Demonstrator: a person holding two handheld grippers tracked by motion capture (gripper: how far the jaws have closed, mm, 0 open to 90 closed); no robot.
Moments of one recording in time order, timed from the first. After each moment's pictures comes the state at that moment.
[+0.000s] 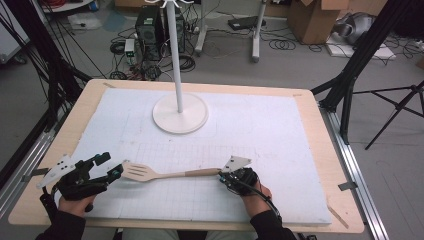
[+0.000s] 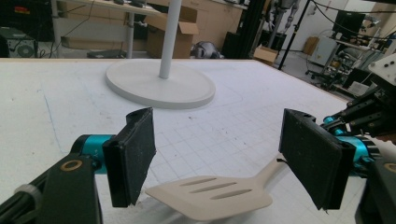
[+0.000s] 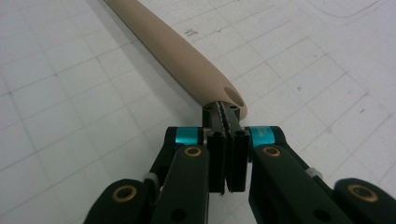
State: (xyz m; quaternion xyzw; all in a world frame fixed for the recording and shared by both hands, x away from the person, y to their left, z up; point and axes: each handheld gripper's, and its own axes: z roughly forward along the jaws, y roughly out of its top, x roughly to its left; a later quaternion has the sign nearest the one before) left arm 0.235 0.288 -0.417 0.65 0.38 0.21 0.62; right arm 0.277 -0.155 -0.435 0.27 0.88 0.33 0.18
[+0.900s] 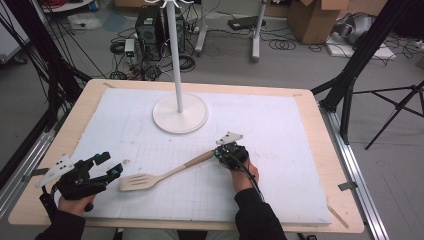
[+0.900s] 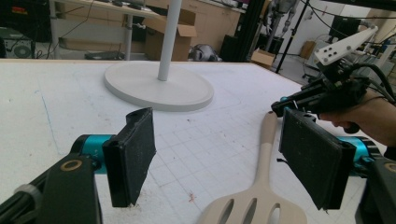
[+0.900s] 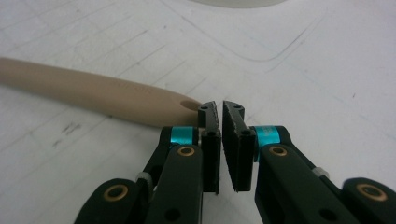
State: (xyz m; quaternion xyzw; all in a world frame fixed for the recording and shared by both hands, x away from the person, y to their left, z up) left arm 0.236 0.290 -0.417 0.65 0.38 0.20 0.63; right arm 0.346 -0.134 -0.435 0.36 0.84 0.33 0.22
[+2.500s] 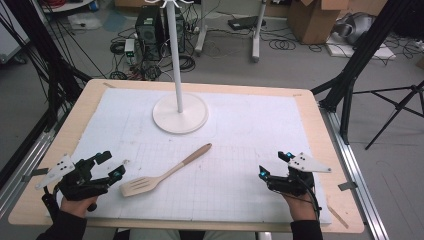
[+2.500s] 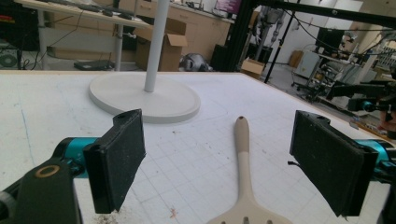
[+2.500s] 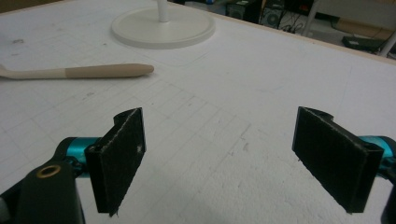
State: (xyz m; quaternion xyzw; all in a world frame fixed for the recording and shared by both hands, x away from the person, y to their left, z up) left arm 0.233 0.281 -0.412 0.64 0.37 0.19 0.65; right arm 0.256 -0.286 -0.405 0.38 0.75 0.48 0.26
